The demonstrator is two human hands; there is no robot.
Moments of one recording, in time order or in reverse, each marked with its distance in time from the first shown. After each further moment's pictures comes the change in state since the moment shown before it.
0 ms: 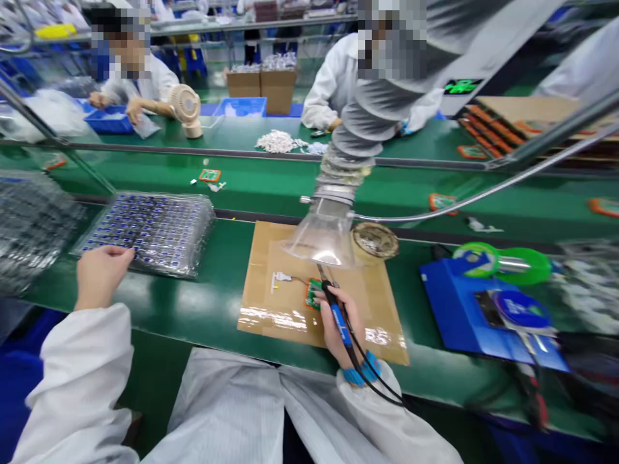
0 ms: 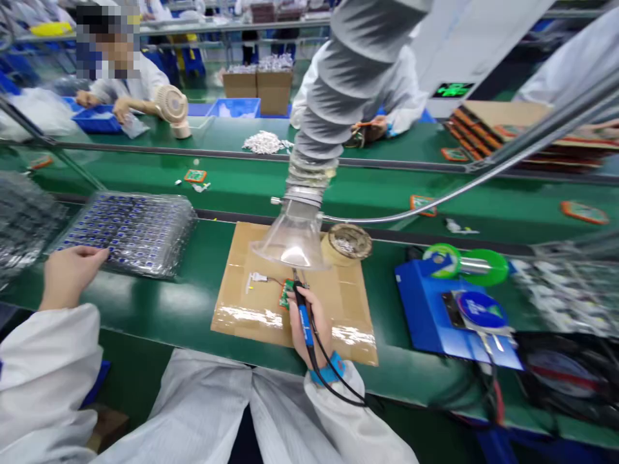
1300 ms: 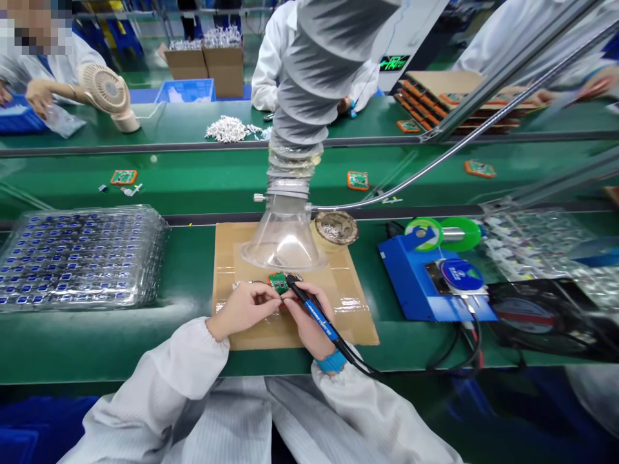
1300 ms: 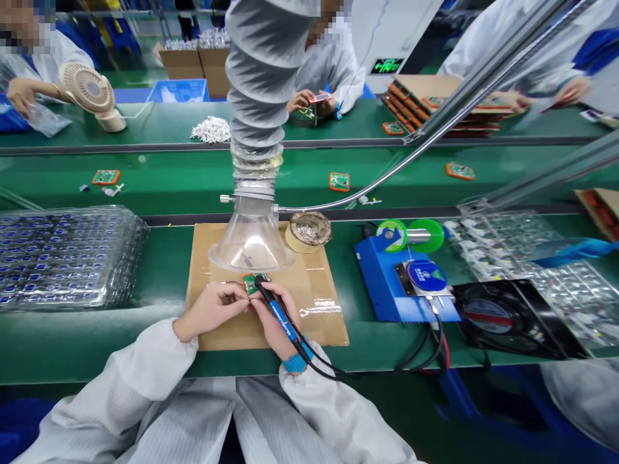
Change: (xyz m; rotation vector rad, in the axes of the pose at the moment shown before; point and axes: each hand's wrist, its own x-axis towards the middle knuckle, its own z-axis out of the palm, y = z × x) left_hand -0.210 0.201 0.108 -0.905 -1.273 0.719; right_hand 0.017 -0.016 0.016 0.402 0.099 0.075
